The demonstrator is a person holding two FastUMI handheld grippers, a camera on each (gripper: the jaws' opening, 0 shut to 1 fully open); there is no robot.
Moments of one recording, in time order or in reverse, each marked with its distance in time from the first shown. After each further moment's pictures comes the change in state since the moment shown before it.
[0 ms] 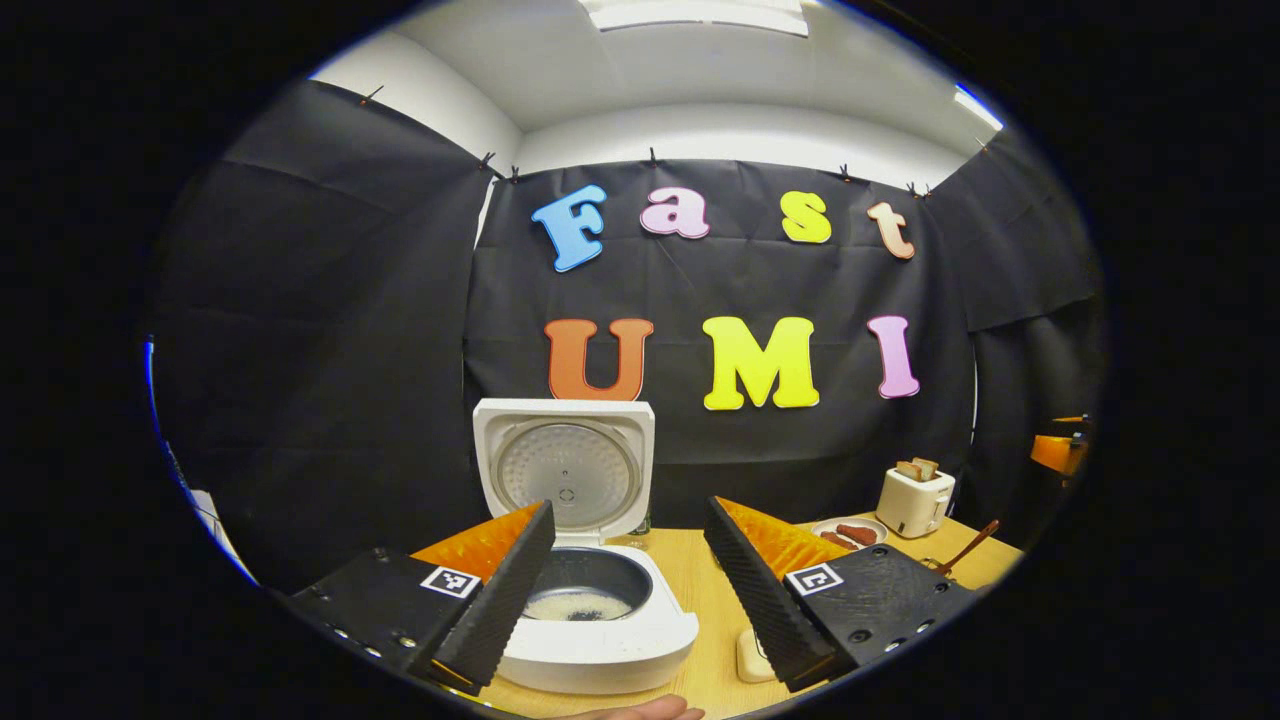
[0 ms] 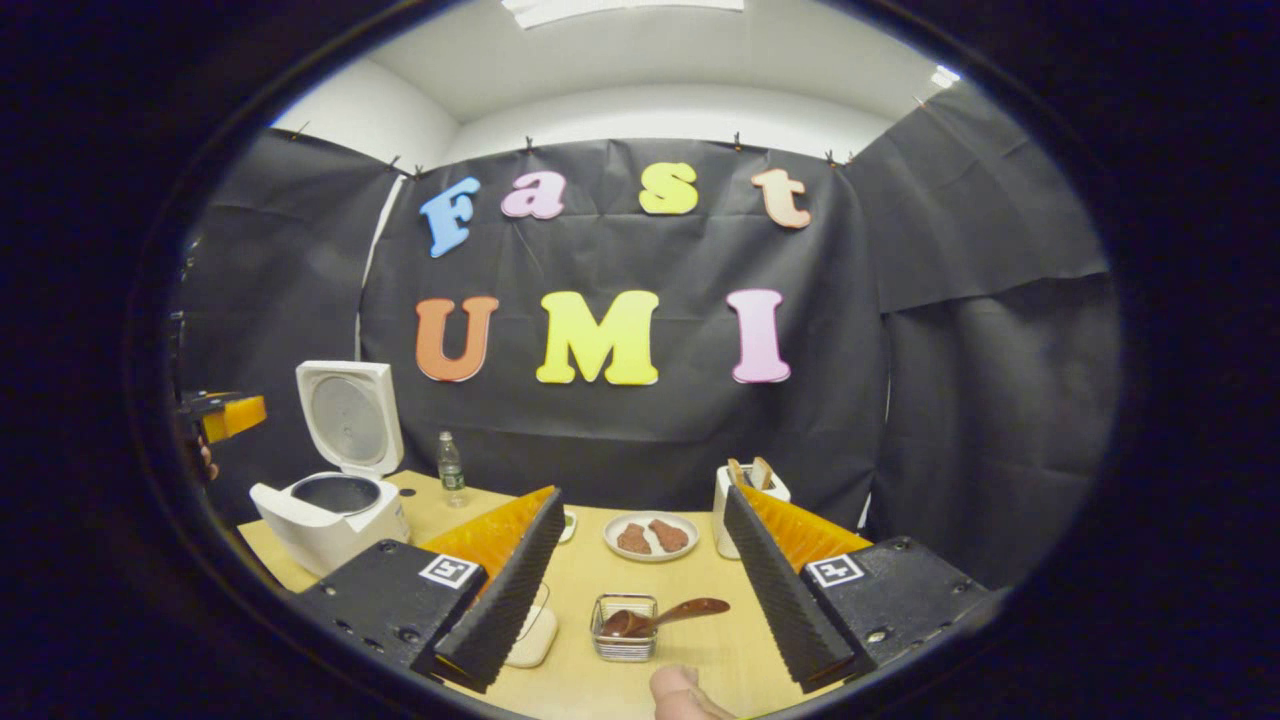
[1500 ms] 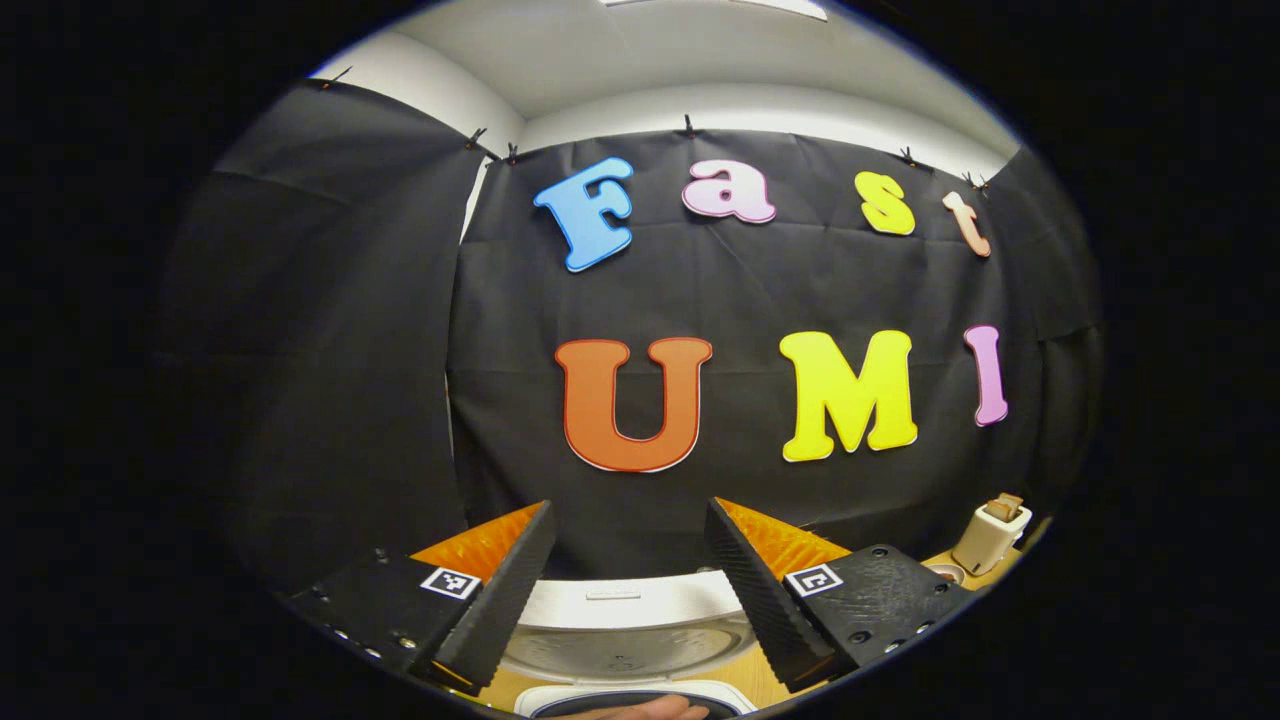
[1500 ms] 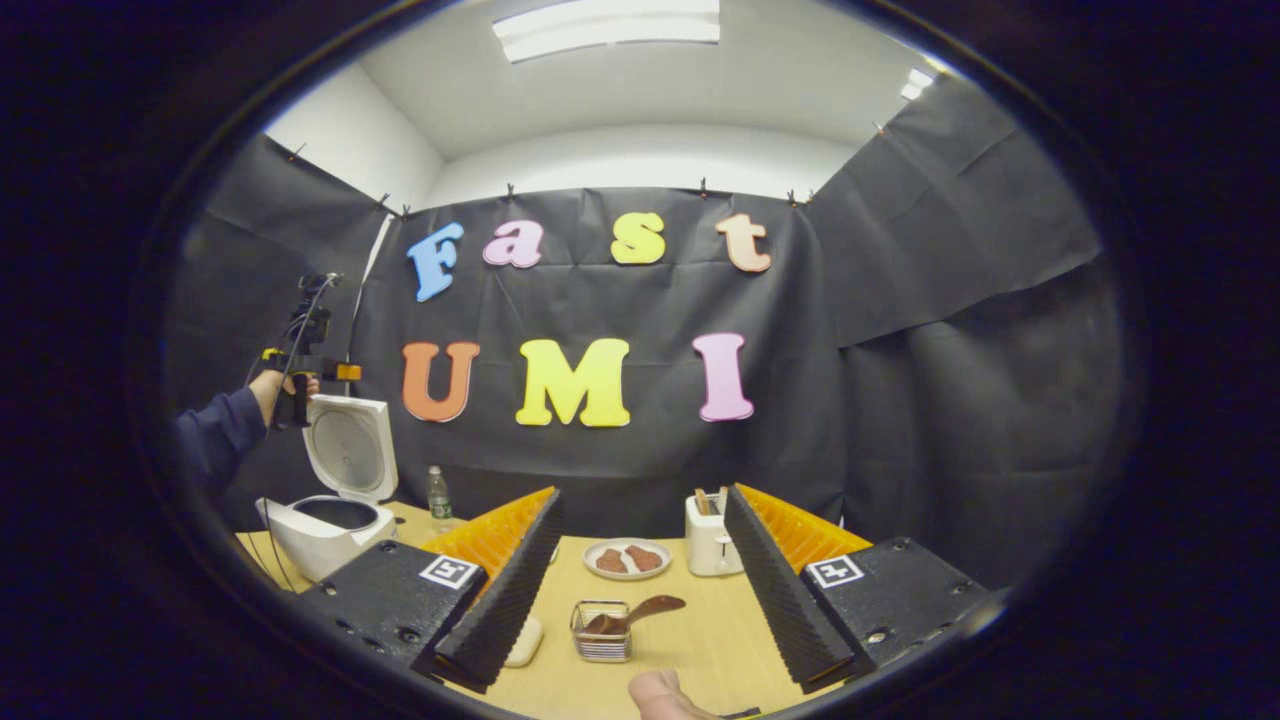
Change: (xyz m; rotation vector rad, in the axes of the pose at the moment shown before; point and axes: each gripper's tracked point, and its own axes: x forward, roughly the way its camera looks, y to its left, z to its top) left arm 0.273 0.076 0.051 0.035 0.038 0.050; right arm -0.048 -0.042 -0.005 0.053 -0.111 -0.087
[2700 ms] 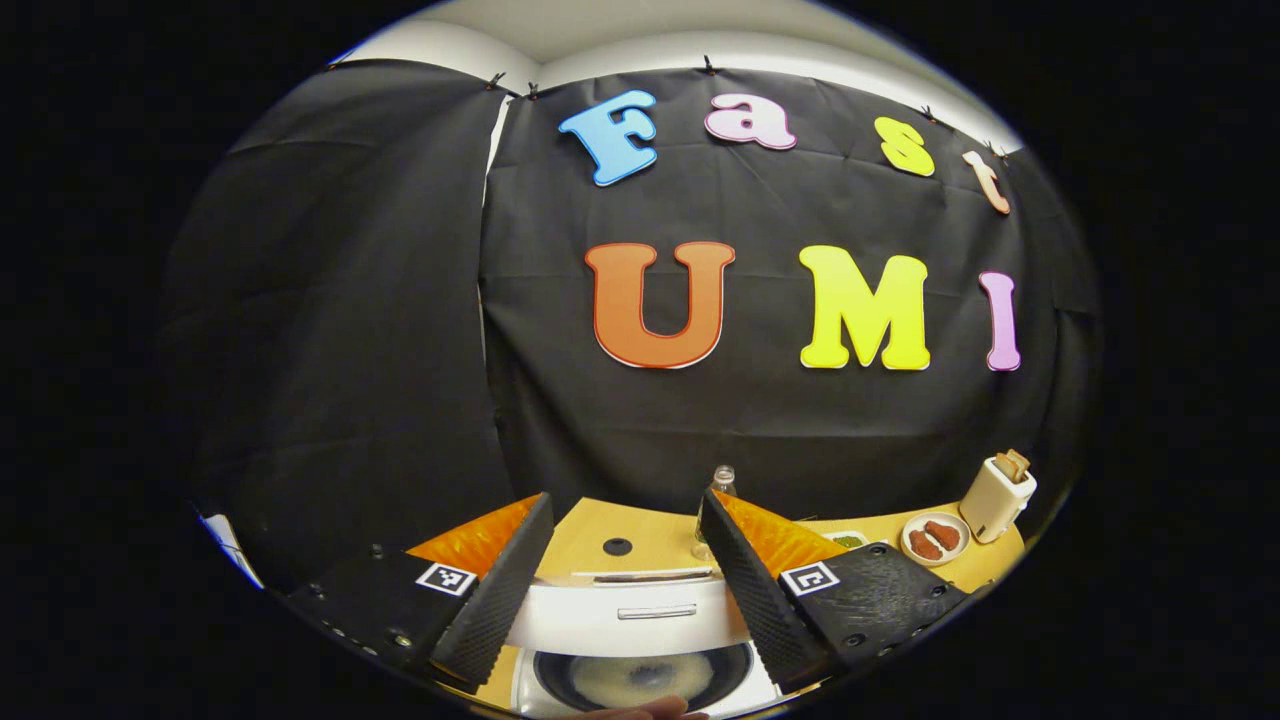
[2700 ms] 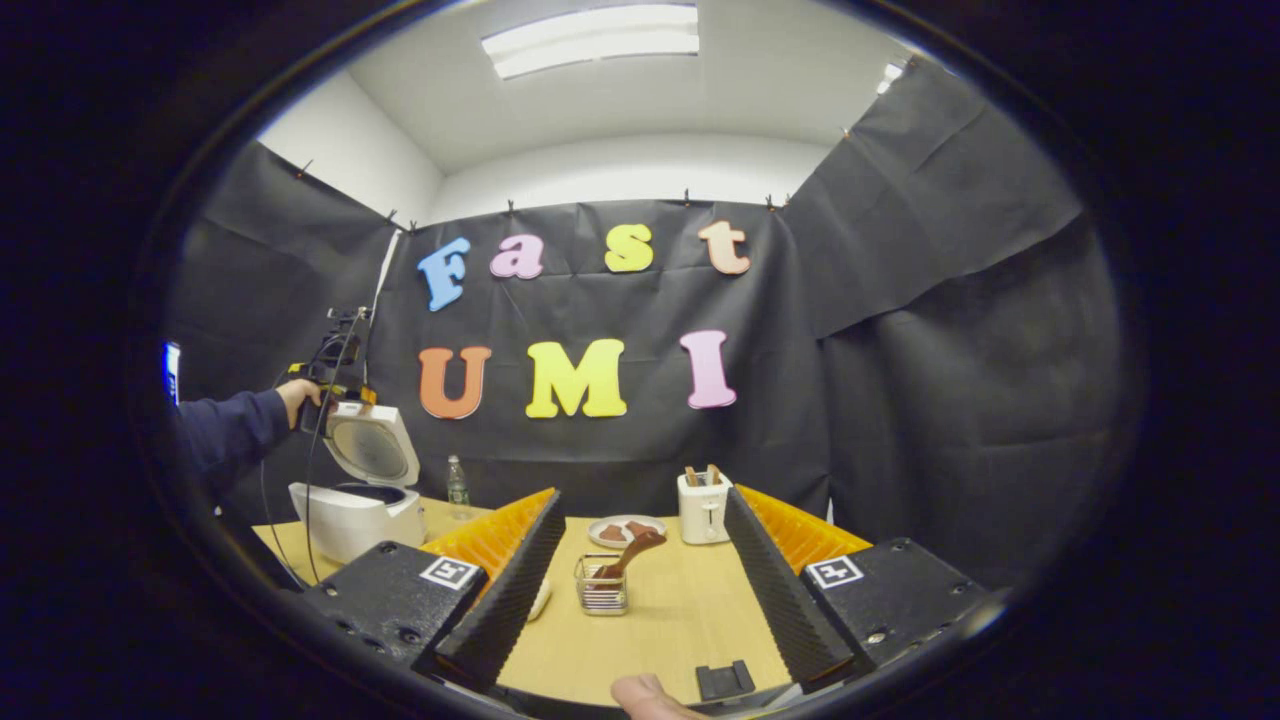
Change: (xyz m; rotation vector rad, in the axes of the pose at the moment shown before) left arm -0.093 0.005 -0.080 -0.022 0.245 0.068; right arm -0.125 -0.034 -0.042 0.053 -0.015 -0.006
